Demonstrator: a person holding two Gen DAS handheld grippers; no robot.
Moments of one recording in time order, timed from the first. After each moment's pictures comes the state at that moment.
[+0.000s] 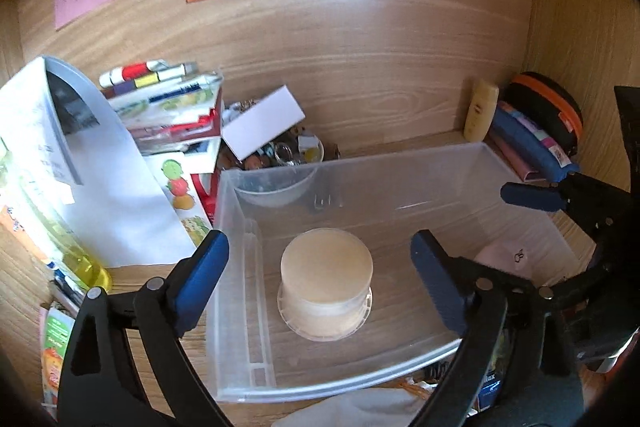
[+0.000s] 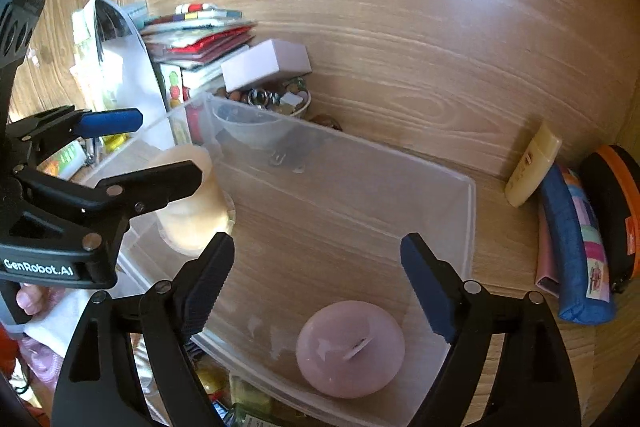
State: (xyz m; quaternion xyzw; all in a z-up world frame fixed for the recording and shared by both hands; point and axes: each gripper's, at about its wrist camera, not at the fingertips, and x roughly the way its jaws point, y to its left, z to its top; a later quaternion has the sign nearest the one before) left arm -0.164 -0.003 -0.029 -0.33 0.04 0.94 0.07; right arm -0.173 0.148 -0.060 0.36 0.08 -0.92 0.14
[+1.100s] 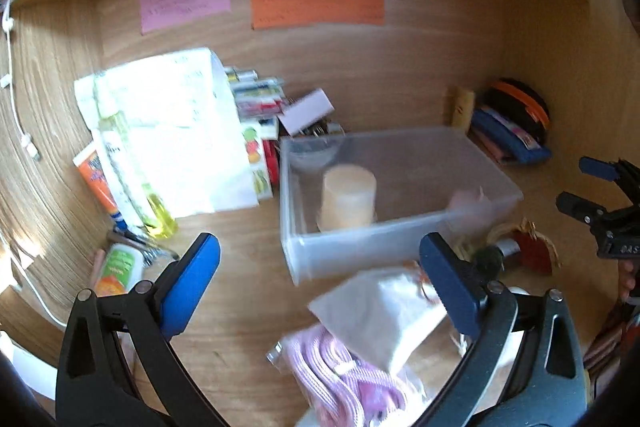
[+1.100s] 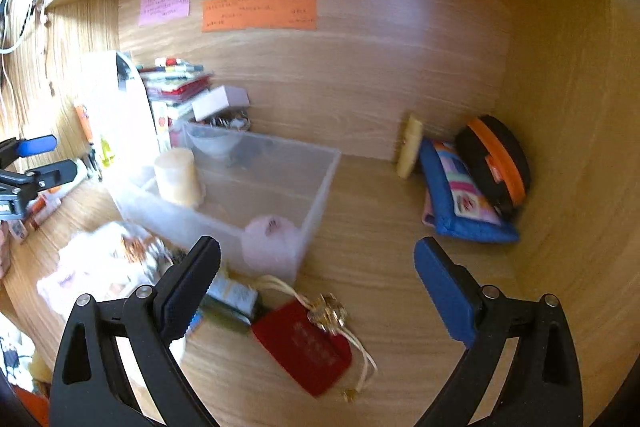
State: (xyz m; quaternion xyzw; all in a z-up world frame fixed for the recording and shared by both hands) left arm -0.037 -0.036 -0.009 -0.30 0.04 0.95 0.05; right arm -0.040 0.213 -0.026 0.29 0.06 -0.95 0.04
